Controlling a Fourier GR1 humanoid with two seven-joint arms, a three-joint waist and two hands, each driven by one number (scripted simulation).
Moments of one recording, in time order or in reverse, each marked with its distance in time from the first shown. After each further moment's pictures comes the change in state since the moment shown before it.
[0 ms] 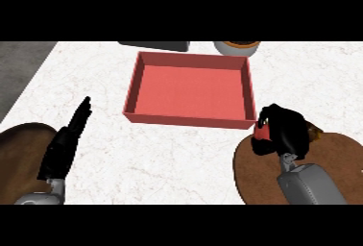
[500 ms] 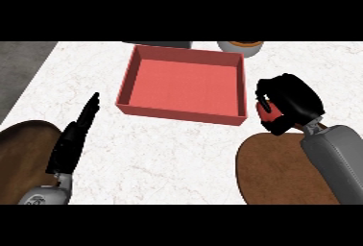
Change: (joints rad) left arm -0.043 -0.014 -0.029 0.009 -0.016 -0.007 0.004; right arm -0.257 -0.231 0.034 0.131 -0.195 0.136 -0.646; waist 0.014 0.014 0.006
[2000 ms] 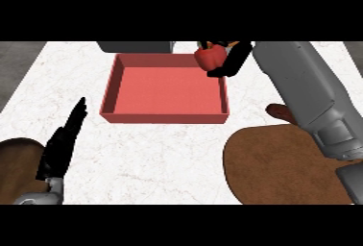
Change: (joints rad) left arm 0.040 0.003 0.064 0.022 0.000 0.020 0.008; right arm -0.761 0.209 -0.121 0.800 -0.465 0.262 -0.656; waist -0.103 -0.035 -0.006
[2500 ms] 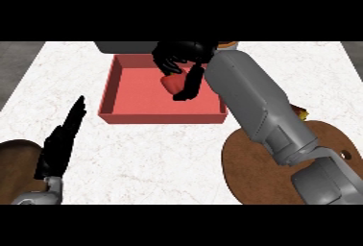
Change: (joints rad) left arm -0.004 -0.005 0.008 -0.025 -0.007 -0.004 0.035; right arm -0.075 0.208 0.076 0.194 0.115 -0.096 0.024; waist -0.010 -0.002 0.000
